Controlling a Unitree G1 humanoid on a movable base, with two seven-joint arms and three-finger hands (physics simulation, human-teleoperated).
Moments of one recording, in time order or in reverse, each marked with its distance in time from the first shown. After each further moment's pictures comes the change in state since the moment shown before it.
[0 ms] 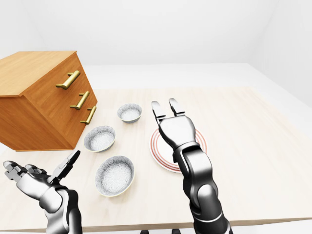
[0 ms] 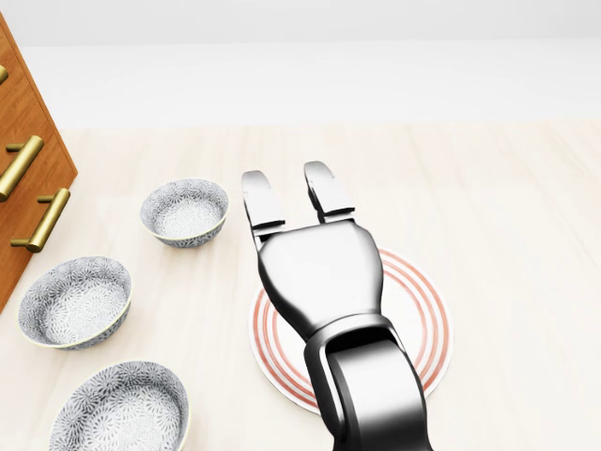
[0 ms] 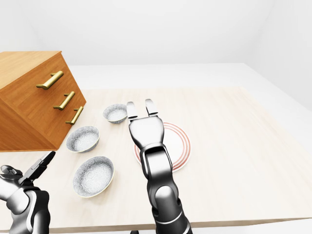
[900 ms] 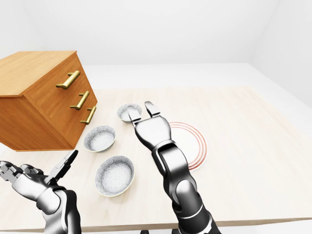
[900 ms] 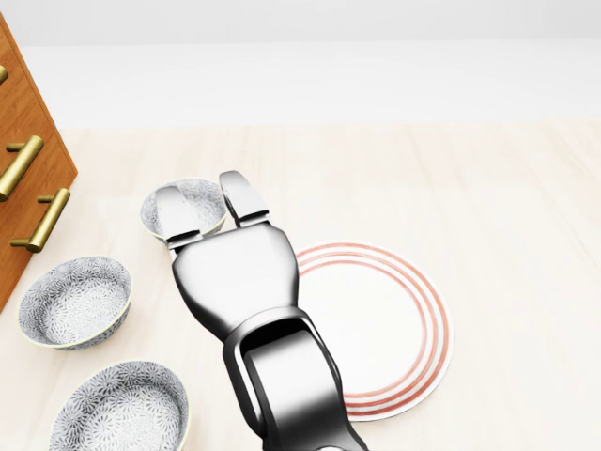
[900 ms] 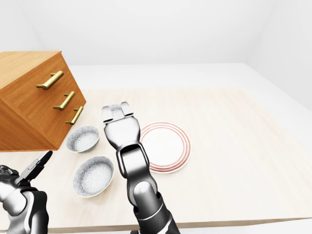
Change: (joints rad) left arm 0.008 -0.008 0.012 -0.041 0.003 0.000 0.000; right arm -0.077 0.112 0.093 0.173 -0.018 0.000 0.000
